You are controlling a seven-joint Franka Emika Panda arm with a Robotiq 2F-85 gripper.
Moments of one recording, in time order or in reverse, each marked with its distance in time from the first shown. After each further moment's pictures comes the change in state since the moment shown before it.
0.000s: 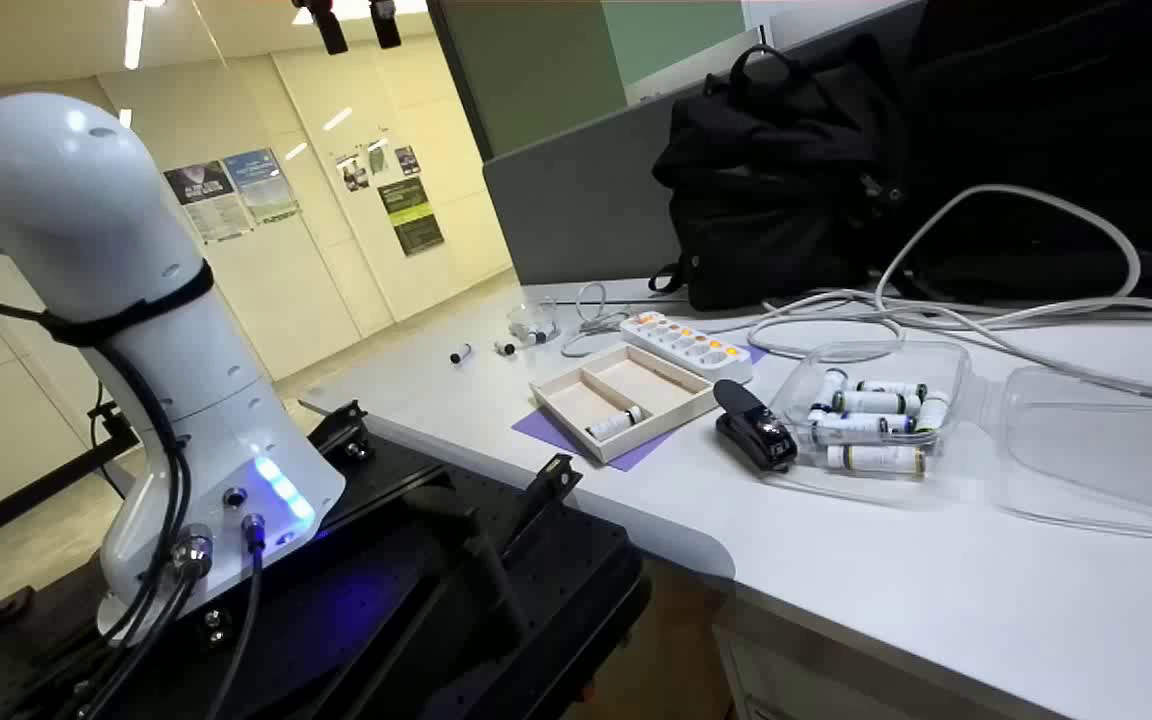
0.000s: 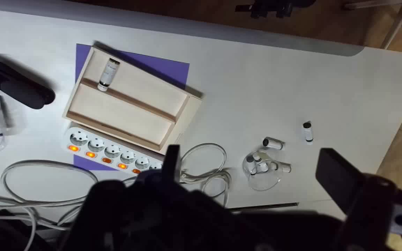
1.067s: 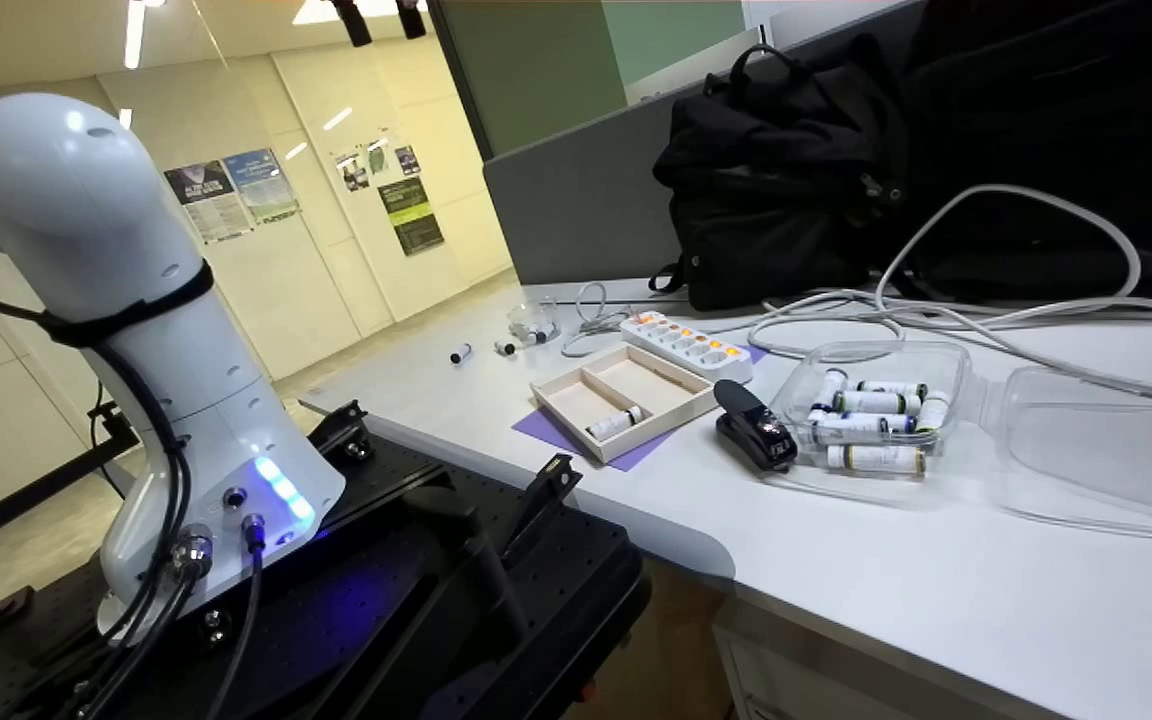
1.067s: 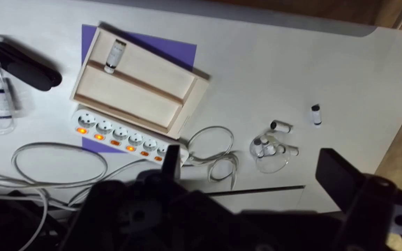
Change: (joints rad) arm -0.007 0.036 -0.018 0.008 -0.001 0.091 -0.020
